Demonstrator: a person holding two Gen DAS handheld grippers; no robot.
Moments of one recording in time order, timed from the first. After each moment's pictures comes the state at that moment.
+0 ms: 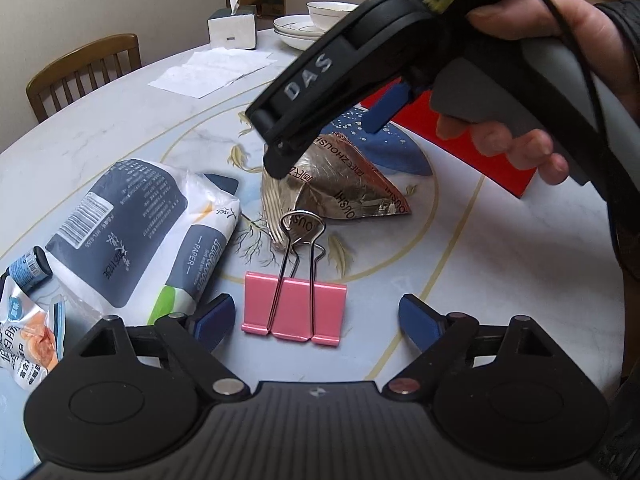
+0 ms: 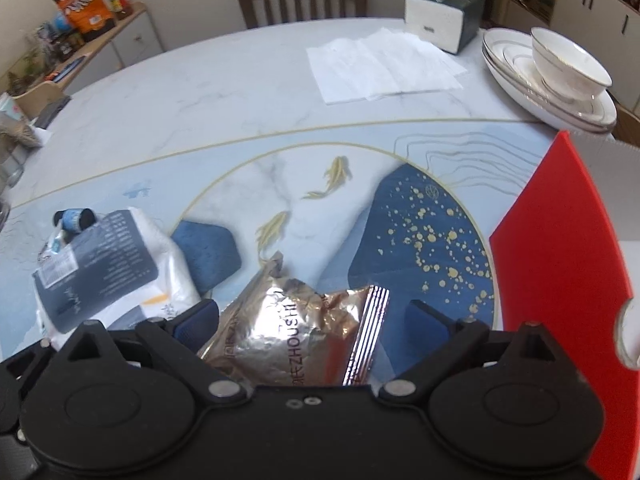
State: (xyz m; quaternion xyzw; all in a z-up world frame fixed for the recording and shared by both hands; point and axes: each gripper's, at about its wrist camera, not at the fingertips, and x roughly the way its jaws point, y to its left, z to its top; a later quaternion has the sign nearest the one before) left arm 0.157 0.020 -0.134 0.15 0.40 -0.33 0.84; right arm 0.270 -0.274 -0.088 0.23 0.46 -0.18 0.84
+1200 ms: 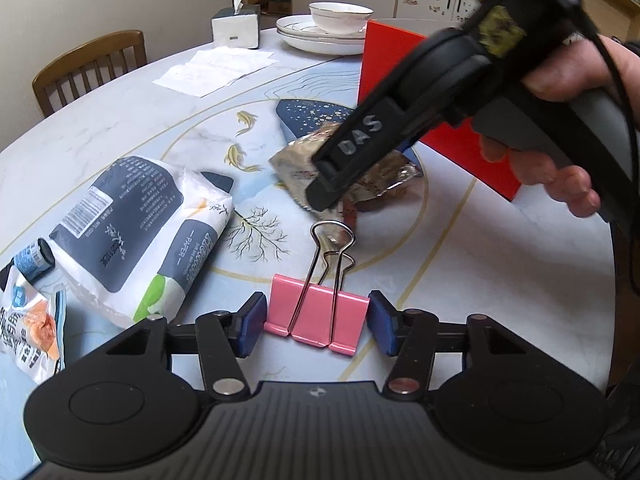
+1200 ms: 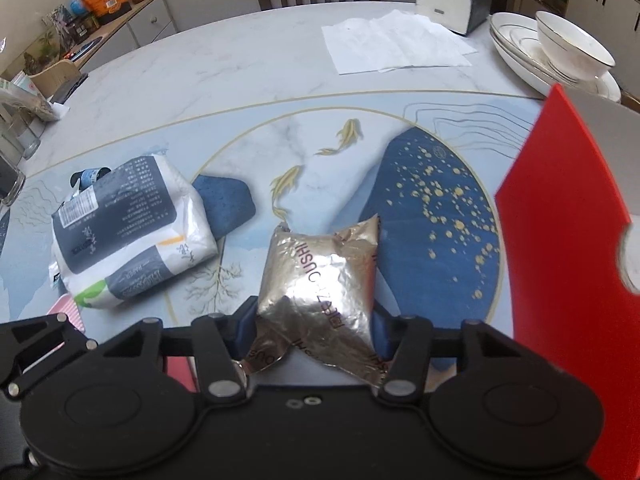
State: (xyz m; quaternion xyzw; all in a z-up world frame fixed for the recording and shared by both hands) left arm 0.145 0.019 -0.127 0.14 0.41 -0.32 0.84; right arm 0.242 -0.257 -0.088 0.23 0.47 -0.15 0.84
